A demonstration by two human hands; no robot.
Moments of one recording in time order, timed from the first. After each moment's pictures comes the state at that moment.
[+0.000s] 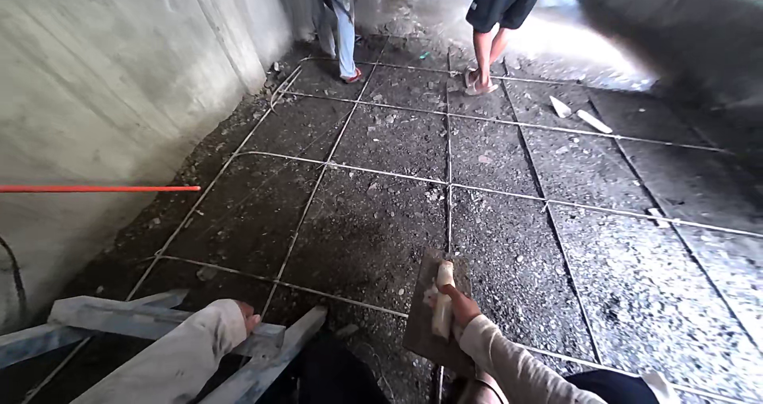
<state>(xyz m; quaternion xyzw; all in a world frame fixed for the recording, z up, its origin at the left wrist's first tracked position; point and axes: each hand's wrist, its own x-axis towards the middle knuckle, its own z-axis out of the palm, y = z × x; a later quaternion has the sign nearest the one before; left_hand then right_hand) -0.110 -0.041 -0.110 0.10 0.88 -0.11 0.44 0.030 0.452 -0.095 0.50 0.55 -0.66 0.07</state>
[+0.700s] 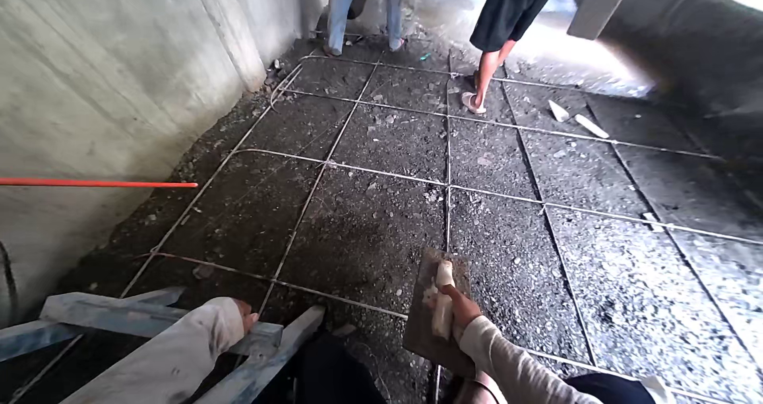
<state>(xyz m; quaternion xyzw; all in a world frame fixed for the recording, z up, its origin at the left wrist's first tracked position) -0.107 -0.046 -0.120 0.09 0.90 -0.09 0.42 0.031 0.453 -0.095 0.50 0.53 -0.68 0.05</state>
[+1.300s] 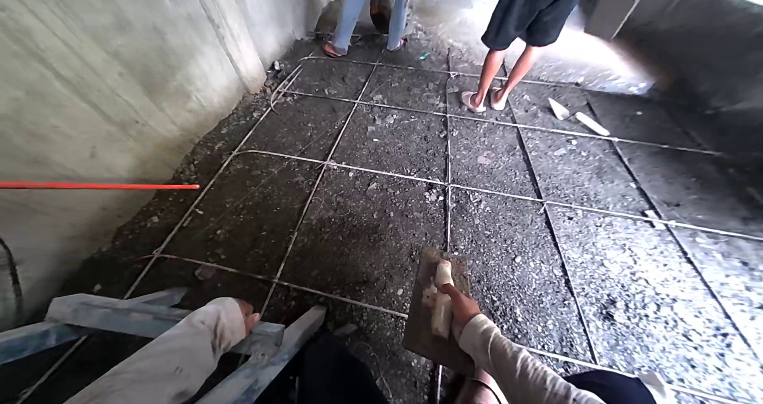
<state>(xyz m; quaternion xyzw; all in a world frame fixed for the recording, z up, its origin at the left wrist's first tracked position) -0.102 -0.036 -0.097 0.09 0.89 -0.08 0.43 0.030 0.451 -0.094 0.50 0.53 -0.68 0.06</state>
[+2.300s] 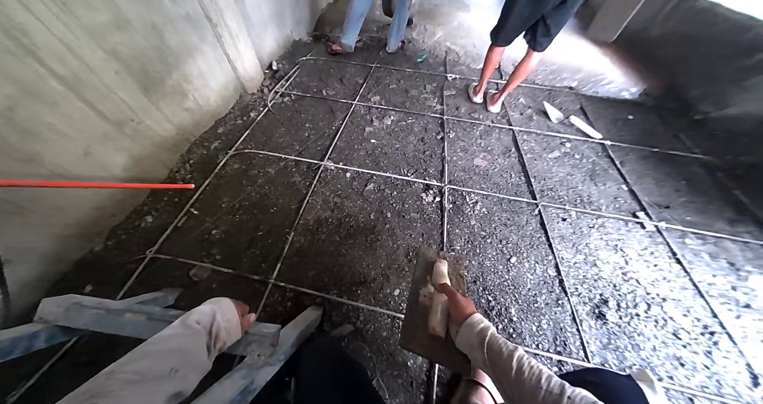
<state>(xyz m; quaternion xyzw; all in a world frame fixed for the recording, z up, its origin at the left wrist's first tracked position) -0.113 -0.080 -0.182 0.10 0.93 -0.07 0.36 0.031 0.451 -0.092 0.50 0.52 -0.69 0.05</state>
